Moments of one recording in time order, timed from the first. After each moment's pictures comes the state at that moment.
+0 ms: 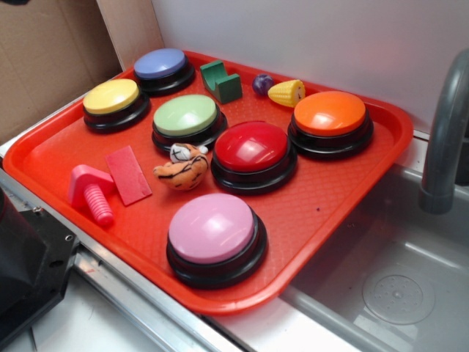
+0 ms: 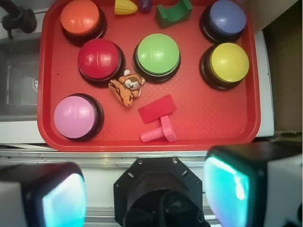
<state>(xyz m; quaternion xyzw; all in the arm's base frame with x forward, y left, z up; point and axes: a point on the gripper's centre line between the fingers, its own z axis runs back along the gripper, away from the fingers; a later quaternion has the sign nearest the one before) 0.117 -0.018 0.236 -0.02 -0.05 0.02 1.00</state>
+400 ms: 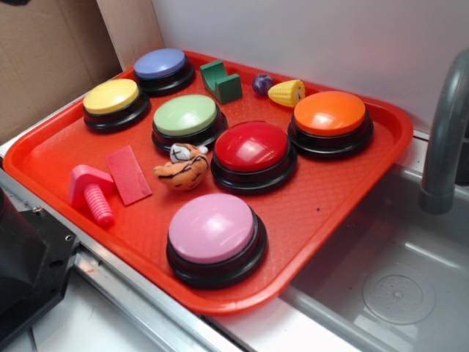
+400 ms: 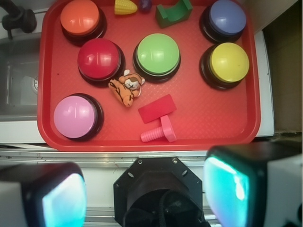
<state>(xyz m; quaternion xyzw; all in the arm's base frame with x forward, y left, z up) 0.115 -0.018 0.232 -0.02 -0.04 0.02 1.00</state>
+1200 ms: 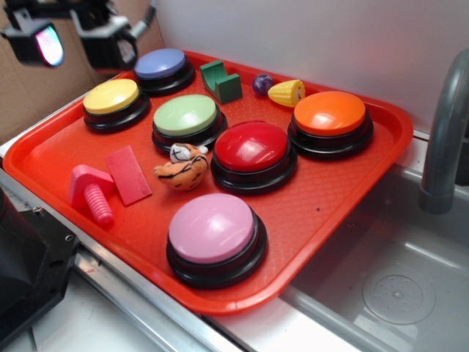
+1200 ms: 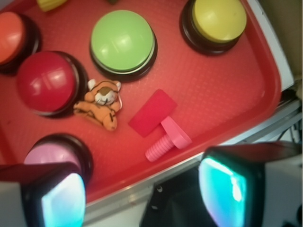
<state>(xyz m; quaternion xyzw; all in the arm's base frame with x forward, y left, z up) 0.161 -0.011 0.145 -0.01 0.01 0.24 0.97</state>
